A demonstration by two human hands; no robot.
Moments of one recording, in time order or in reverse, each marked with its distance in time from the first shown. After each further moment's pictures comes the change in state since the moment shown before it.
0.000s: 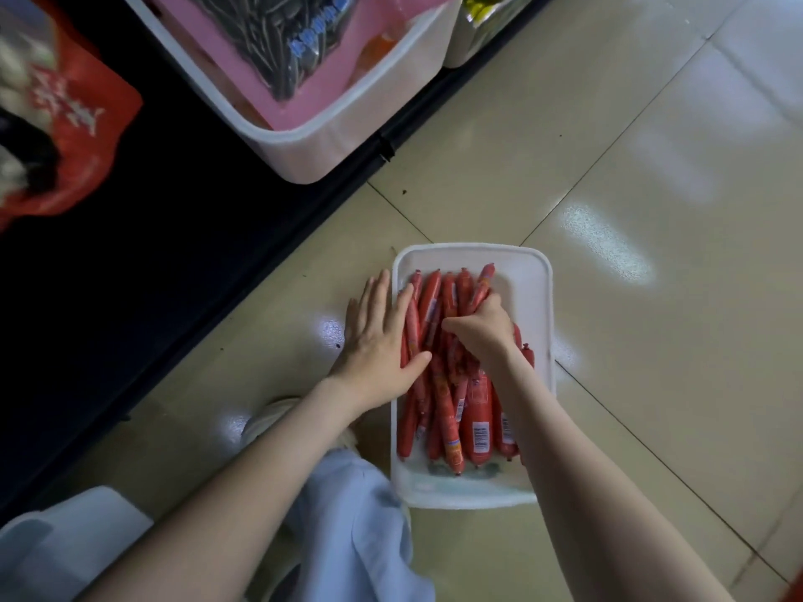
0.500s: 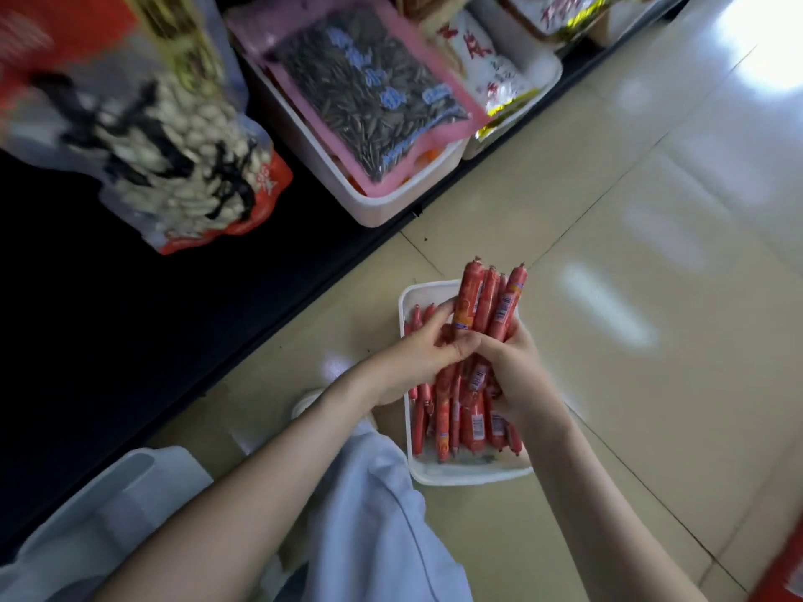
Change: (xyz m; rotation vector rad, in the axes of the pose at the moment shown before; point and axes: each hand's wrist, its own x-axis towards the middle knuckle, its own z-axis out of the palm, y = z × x) left_hand -0.081 0.082 -0.117 -1.194 -0.336 -0.066; right_hand -0.201 -0.047 -0.082 0.853 -0.436 -0.349
